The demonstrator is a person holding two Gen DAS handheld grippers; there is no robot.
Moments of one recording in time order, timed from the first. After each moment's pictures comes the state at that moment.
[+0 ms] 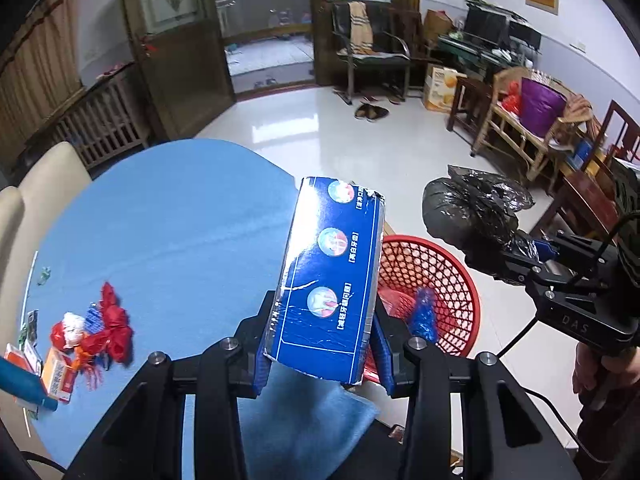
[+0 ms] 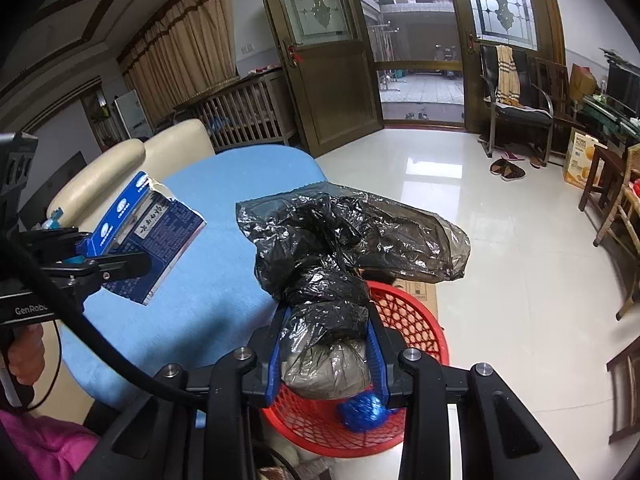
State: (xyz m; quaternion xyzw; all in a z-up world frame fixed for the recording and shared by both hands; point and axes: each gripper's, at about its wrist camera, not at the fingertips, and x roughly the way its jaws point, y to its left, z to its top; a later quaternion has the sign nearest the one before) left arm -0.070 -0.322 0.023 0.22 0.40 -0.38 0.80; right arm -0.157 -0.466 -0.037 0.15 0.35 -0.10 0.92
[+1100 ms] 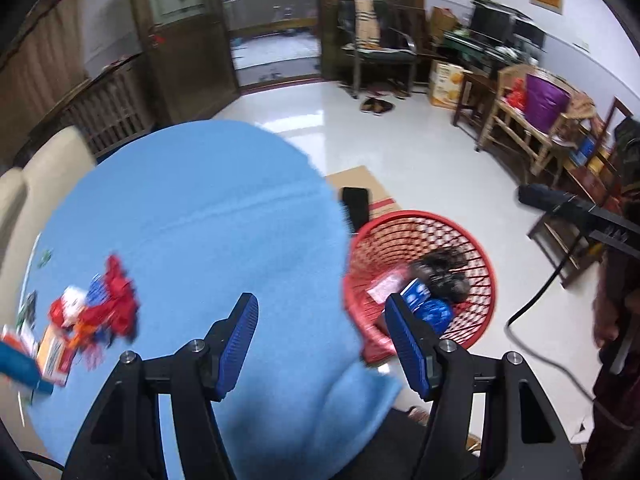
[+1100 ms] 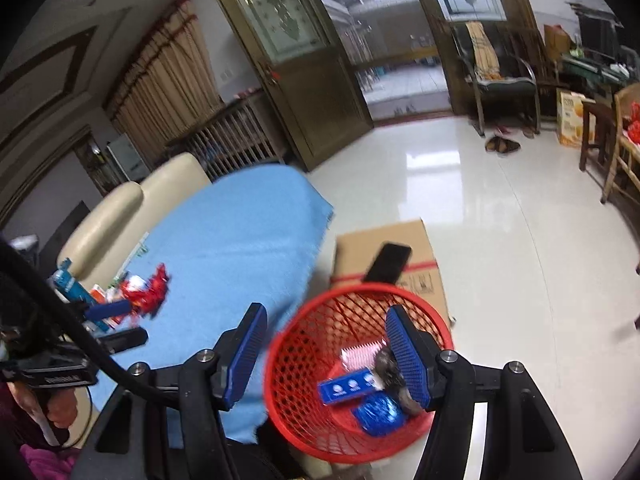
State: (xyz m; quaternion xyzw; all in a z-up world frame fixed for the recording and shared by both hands) left arm -0.063 -0.269 0.005 0.21 0.40 -0.36 0.81; right arm -0.173 -0.498 -0.032 0.24 0.31 -0.10 0.92
